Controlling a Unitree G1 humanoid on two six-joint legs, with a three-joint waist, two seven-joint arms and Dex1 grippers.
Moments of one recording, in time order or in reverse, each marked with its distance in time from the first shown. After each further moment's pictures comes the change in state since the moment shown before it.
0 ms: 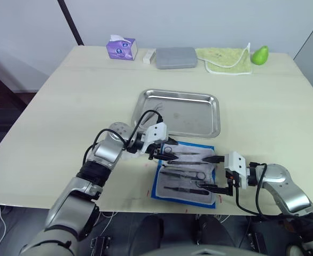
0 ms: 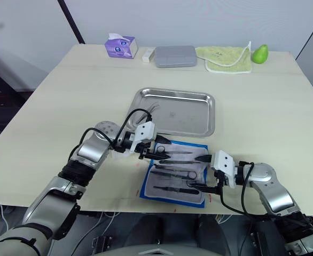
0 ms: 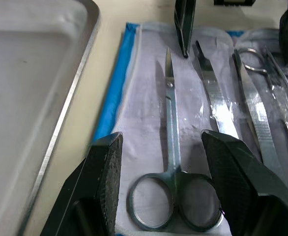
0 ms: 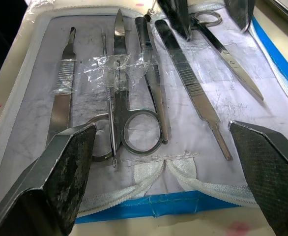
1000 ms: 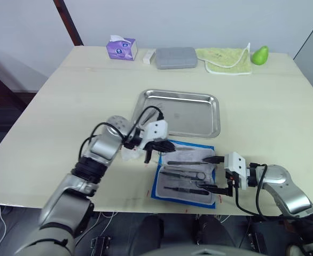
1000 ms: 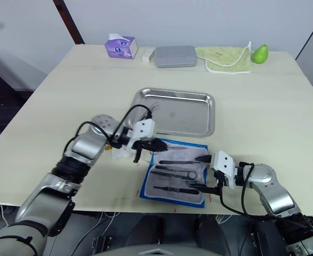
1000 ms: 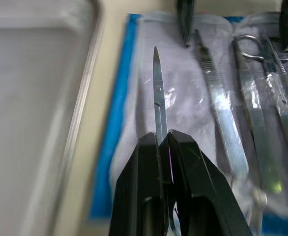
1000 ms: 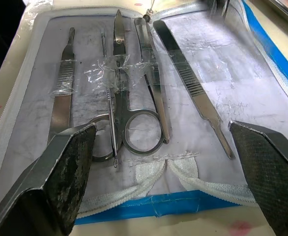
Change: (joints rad) left arm -0.027 0.119 0.038 -0.217 -0.004 0.215 -0.023; right arm 0.013 -0.003 -0.001 -0.019 0.000 0.012 -0.016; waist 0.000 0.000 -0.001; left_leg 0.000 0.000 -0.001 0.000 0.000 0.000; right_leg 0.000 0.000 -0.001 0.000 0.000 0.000
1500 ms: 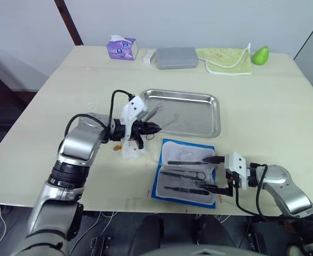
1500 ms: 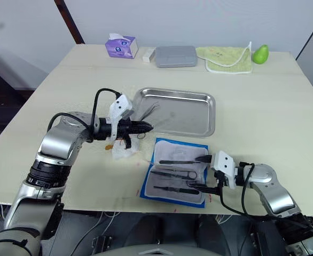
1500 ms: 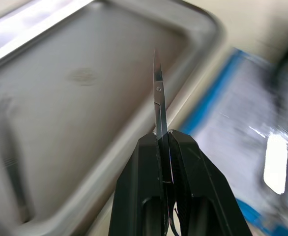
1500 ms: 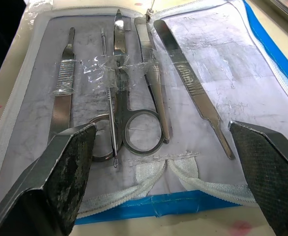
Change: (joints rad) left arm 0.060 -0.040 0.221 -0.211 -0.117 0.545 0.389; right arm 0.001 0.000 -0.001 0.001 0.001 0.000 0.003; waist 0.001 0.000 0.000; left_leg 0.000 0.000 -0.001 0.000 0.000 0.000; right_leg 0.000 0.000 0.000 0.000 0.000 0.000
